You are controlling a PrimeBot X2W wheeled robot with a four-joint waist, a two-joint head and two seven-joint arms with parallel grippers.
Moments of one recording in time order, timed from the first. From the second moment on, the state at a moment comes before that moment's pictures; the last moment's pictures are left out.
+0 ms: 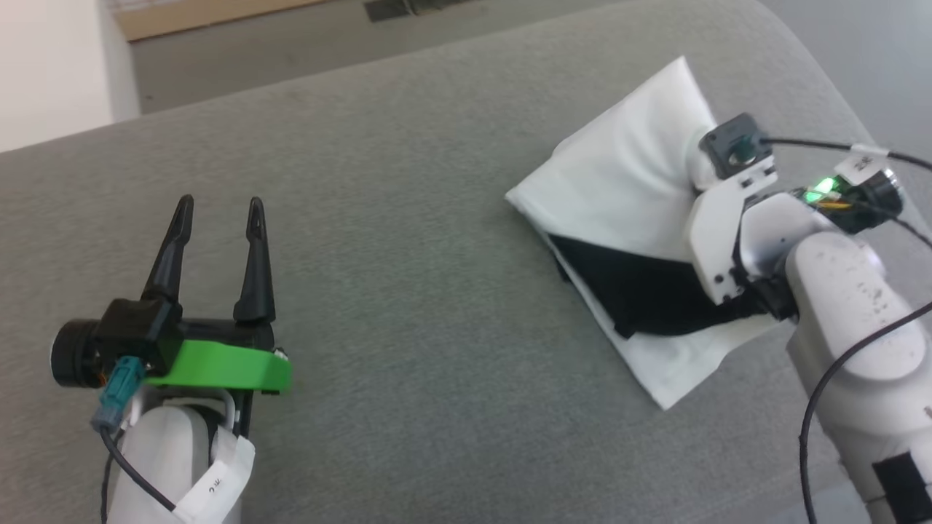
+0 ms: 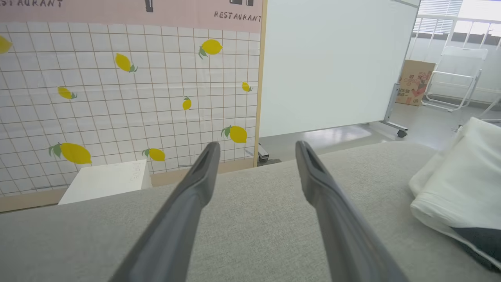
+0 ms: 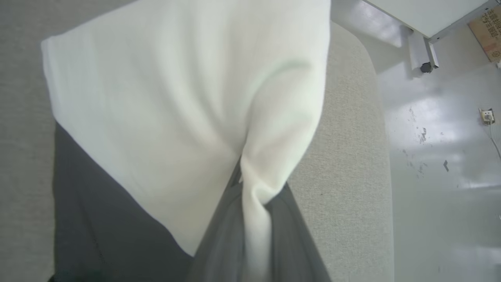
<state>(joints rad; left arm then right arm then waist) -0.22 0.10 0.05 0.02 -0.09 -0.12 -0.26 -0.70 -0.24 0.28 0.52 0.04 0.13 0.52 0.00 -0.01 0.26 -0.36</state>
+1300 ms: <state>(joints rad) -0.19 0.13 0.02 0.04 -0.16 -0.09 -0.25 -0.86 -0.20 -0.30 0.82 -0.34 0.13 -0.06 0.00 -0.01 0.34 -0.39</state>
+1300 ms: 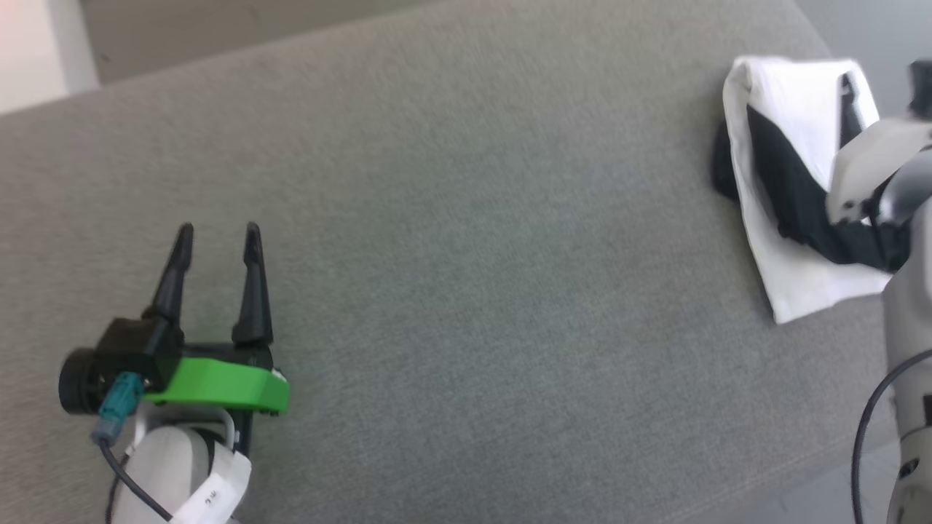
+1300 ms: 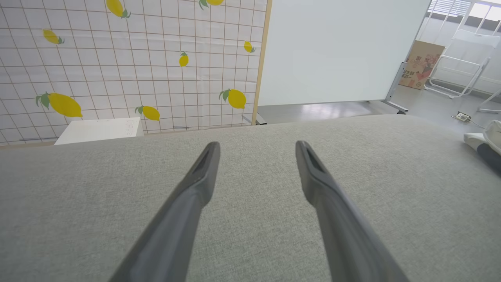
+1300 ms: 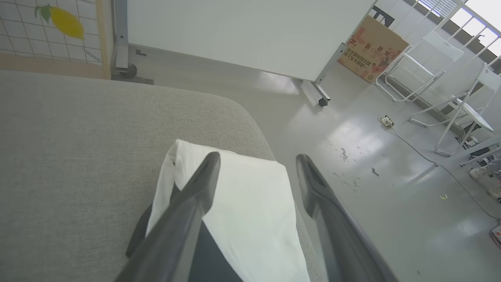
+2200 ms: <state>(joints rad) -0.12 0.06 -0.02 0.14 -0.18 -0.09 -0.26 -0.17 -0.11 -0.04 0.15 0.13 0.13 -0.19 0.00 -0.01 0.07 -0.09</state>
